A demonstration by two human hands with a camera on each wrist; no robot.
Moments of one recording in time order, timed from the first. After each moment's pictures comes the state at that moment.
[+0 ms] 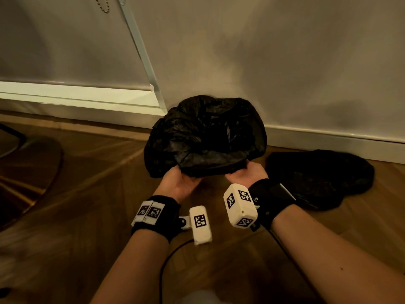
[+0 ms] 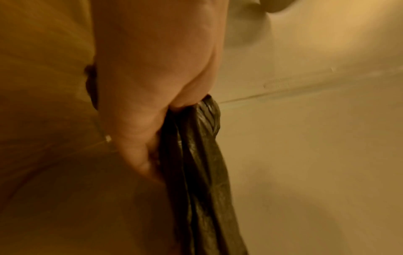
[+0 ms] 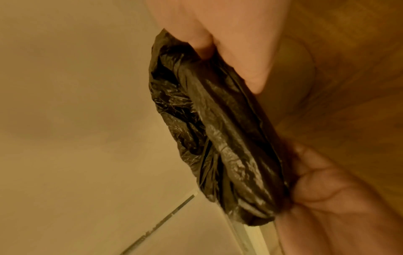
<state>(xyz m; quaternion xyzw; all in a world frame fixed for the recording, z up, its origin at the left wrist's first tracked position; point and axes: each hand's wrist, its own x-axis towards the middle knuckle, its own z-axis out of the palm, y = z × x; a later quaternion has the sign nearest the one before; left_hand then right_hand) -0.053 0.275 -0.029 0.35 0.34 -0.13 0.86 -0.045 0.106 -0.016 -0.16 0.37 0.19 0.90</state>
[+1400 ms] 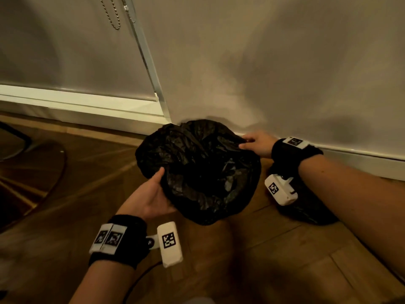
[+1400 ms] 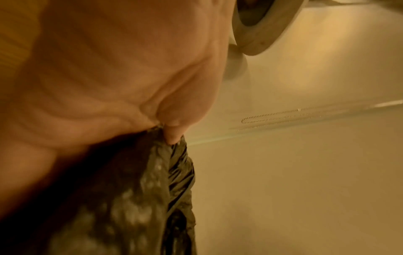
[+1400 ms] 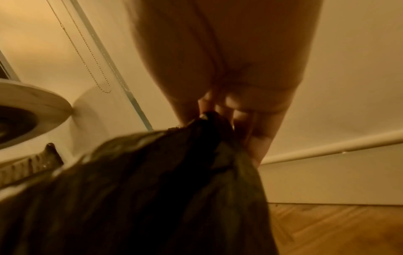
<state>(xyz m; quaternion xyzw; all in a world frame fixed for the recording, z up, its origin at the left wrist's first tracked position) -0.086 0.329 0.012 0.44 0.32 -0.28 0.79 0.049 0.048 0.023 -0.91 -0.02 0.22 0.35</state>
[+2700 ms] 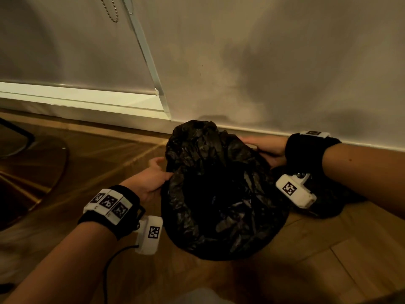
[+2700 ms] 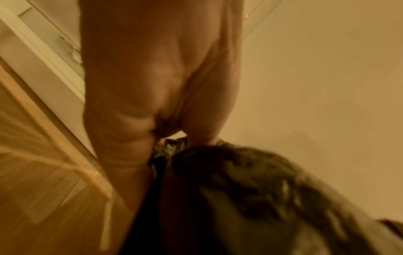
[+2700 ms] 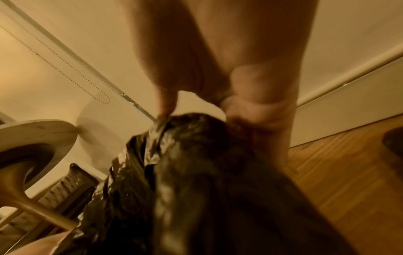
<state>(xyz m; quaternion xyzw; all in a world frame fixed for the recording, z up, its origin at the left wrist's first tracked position) -0.063 0.339 0.018 0.74 0.25 -0.25 0.57 0.023 0.040 0.027 -0.65 0.10 0.50 0.56</state>
